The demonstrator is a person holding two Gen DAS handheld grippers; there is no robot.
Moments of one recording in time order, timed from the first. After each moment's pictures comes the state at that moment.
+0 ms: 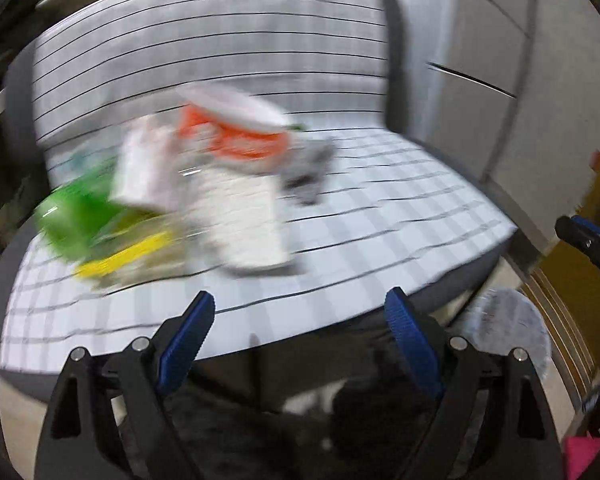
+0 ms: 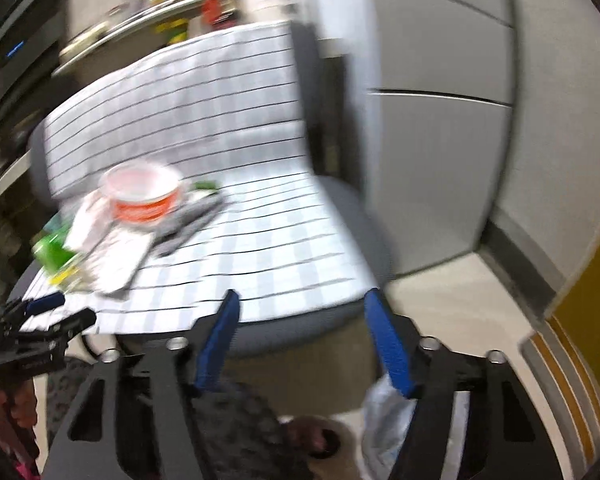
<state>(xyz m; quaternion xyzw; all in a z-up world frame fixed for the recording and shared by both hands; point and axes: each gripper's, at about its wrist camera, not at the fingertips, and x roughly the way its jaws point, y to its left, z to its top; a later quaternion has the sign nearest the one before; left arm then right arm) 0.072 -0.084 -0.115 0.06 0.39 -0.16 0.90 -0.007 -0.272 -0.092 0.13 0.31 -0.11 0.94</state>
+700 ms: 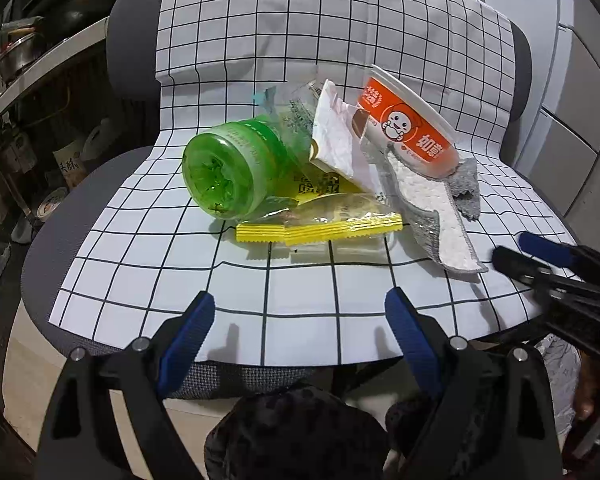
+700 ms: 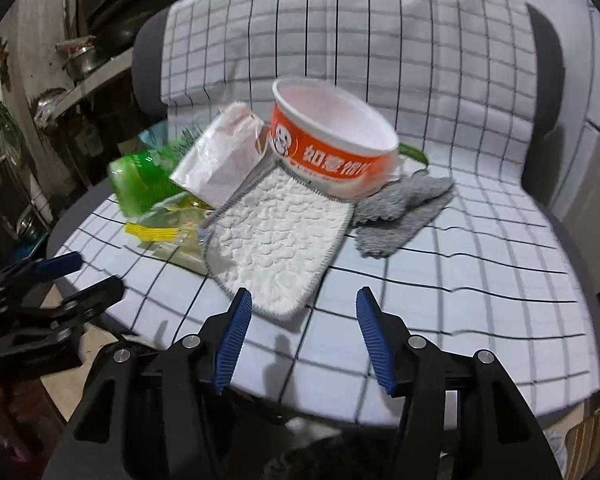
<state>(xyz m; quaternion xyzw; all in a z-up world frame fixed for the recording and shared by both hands) 0.097 0.023 -0.133 0.01 0.40 -0.03 0.91 0.146 -0.135 -0.123 0.06 0.38 0.07 0.92</state>
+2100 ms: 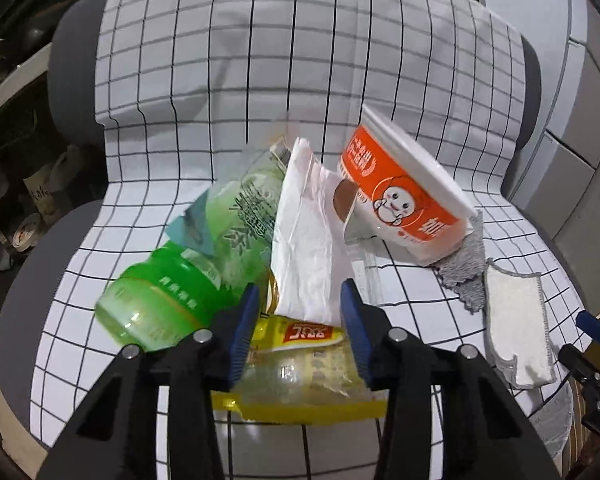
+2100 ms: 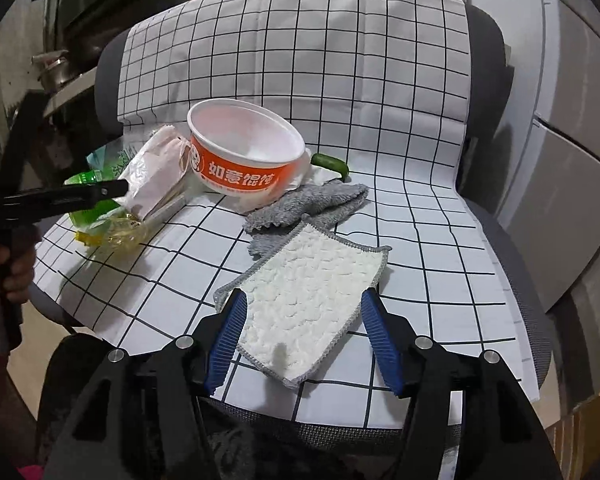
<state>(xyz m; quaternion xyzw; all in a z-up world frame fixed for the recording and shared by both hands) 0.206 0.002 -0.111 0.01 0.40 -0.07 0.91 0.119 -0.213 -0.111 0.04 0.34 0.02 0.94</state>
